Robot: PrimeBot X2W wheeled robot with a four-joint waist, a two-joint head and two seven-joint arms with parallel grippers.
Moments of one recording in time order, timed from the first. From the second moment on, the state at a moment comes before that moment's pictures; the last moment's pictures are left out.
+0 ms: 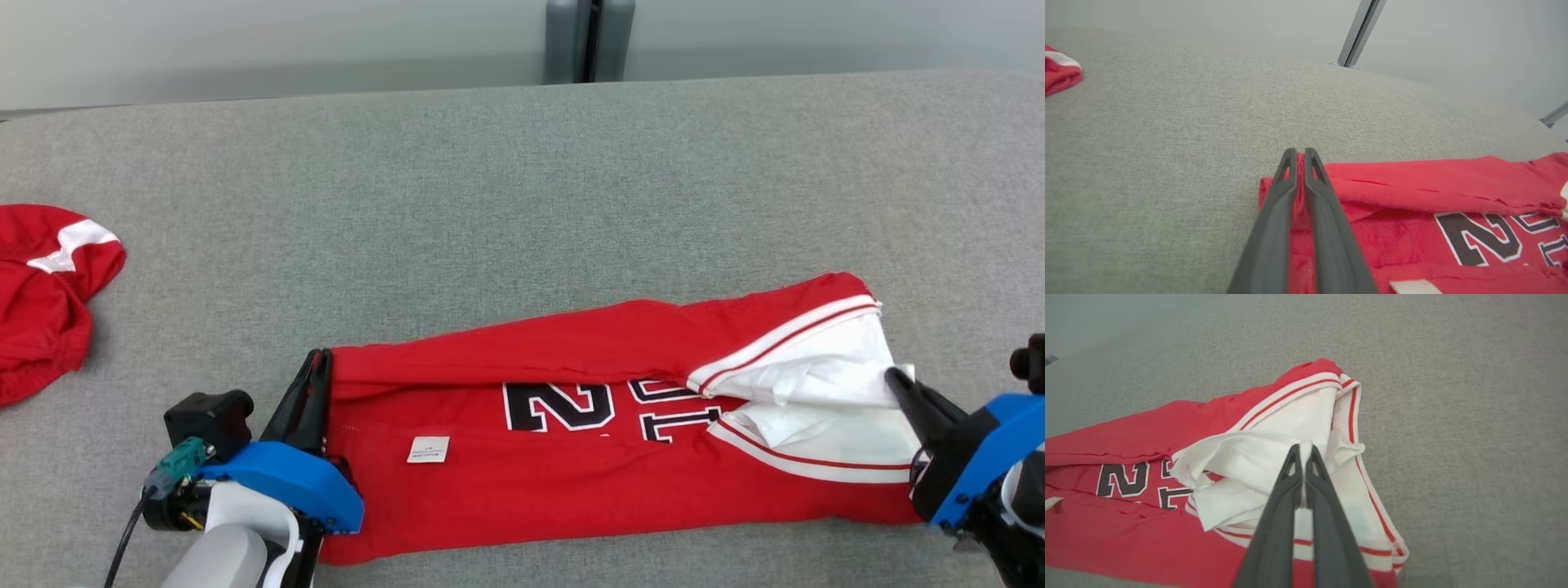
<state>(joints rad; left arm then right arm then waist) -0.26 0.34 -0.48 0.29 -0.71 0.08 -0.13 -0.13 -0.12 -0.23 -0.11 0.41 0.13 0.70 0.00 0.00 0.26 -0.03</state>
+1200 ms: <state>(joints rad) -0.27 0.32 -0.36 0.27 -0.55 0.04 -0.26 -0.34 -0.05 -0.38 0.35 0.11 0.13 0.73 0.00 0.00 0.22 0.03</state>
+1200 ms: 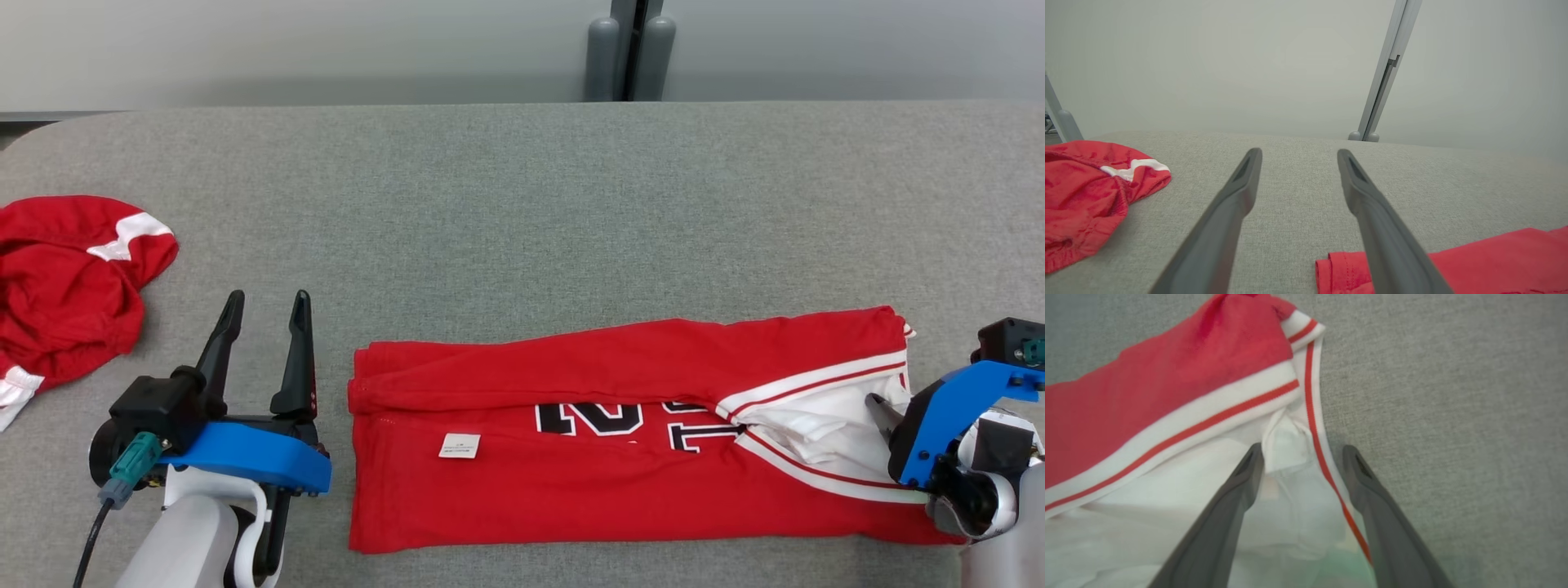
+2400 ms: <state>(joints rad) -0.18 0.34 -0.35 0.25 -0.56 0.11 -0.25 -0.21 -0.25 -0.43 0.07 0.09 0.13 0.81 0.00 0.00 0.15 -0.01</state>
